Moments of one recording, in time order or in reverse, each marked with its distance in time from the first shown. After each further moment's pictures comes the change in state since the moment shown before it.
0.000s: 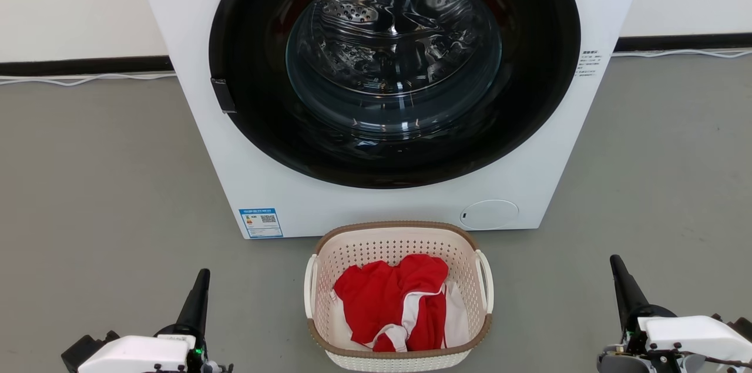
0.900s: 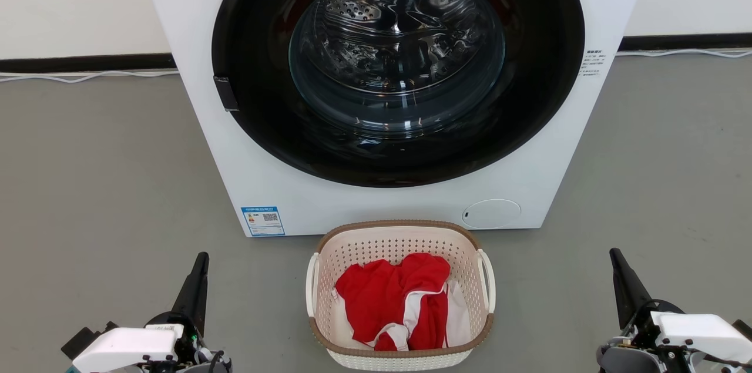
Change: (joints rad) left arm -0.019 0.001 0.003 -0.031 -0.163 -0.016 0.044; right arm -0.003 0.003 -0.008 -0.026 0.189 0.000 0.042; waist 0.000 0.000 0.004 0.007
